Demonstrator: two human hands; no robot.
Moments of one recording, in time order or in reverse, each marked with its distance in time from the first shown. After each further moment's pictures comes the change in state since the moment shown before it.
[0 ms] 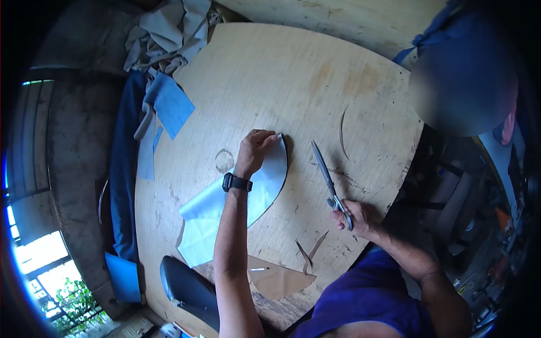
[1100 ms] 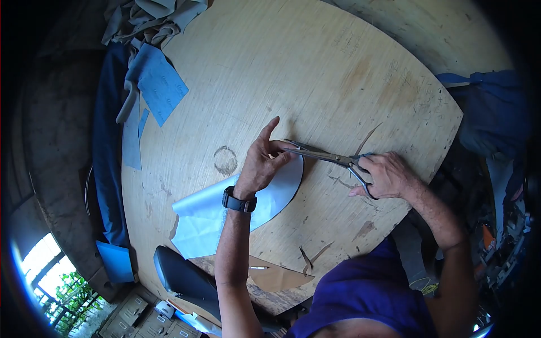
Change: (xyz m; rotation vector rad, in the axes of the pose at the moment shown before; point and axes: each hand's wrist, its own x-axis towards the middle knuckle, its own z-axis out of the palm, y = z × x) left_hand 0.000 0.024 -0.020 -0.470 -0.160 -0.209; right_hand 0.139 -0.159 -0.064 -1.321 -0.290 -0.232
